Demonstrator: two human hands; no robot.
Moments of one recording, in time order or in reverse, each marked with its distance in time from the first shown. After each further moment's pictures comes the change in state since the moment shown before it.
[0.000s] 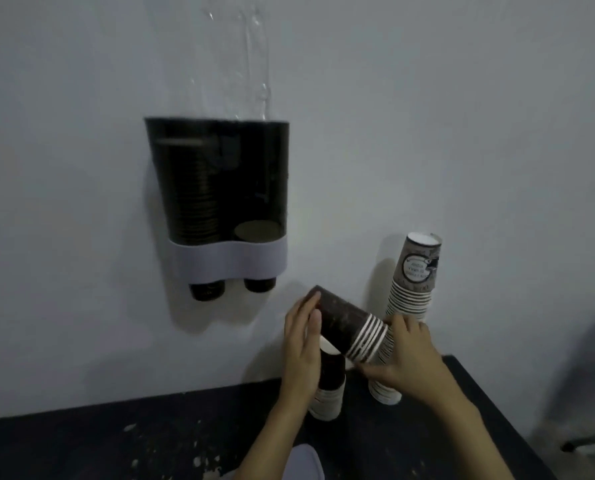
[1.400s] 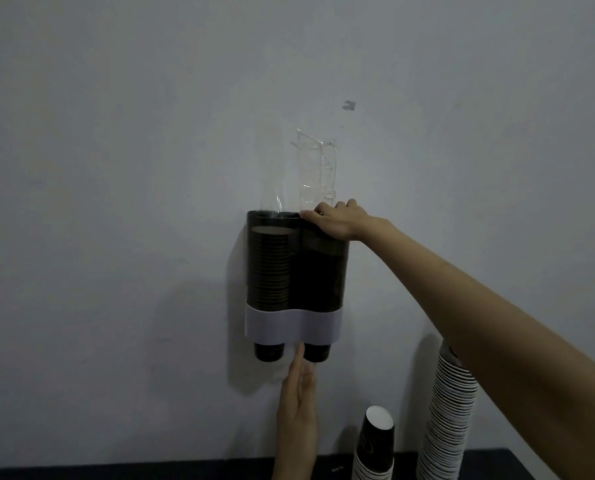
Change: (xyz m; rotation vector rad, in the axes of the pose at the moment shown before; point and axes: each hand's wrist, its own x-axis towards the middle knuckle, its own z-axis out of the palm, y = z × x) left_hand -0.029 0.080 -0.075 -0.069 0.149 -0.091; right_hand 0.156 -0.247 -0.144 -0.200 -0.032 -0.202
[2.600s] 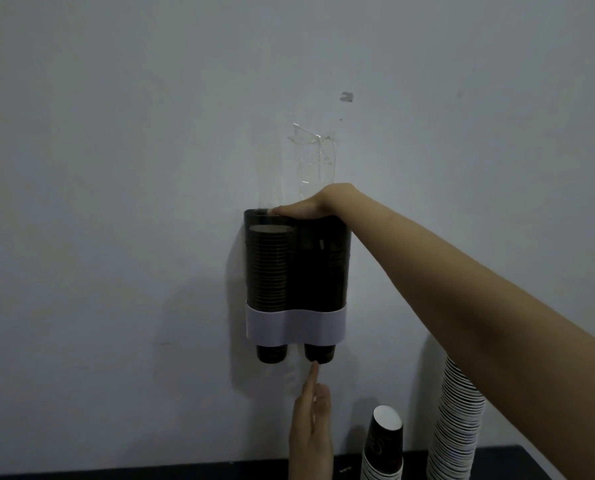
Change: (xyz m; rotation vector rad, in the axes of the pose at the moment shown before) left_hand 0.006 -0.036 0.004 0.032 0.008 -0.072; right_hand 0.010 -0.039 -0.025 0.040 -0.365 0.112
